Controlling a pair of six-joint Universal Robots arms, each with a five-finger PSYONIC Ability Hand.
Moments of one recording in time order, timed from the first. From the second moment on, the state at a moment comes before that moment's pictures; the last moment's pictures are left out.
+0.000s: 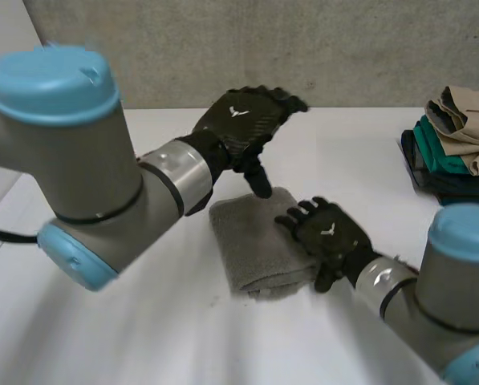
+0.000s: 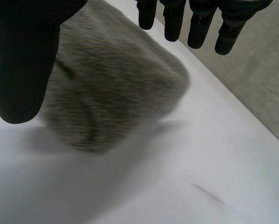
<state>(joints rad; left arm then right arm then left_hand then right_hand) 4.04 -2.03 -1.10 3.08 -1.29 3.26 1.99 -1.16 1.84 -0.34 1.23 2.60 0.21 0.21 0.22 0.20 0.05 0.16 0.19 0.21 0.22 0.05</state>
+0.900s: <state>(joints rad) 4.08 -2.05 -1.06 3.02 -1.14 3.25 2.05 -0.92 1.55 -0.61 1.23 2.60 0.21 0.21 0.22 0.20 0.05 1.03 1.15 1.16 1.20 0.94</state>
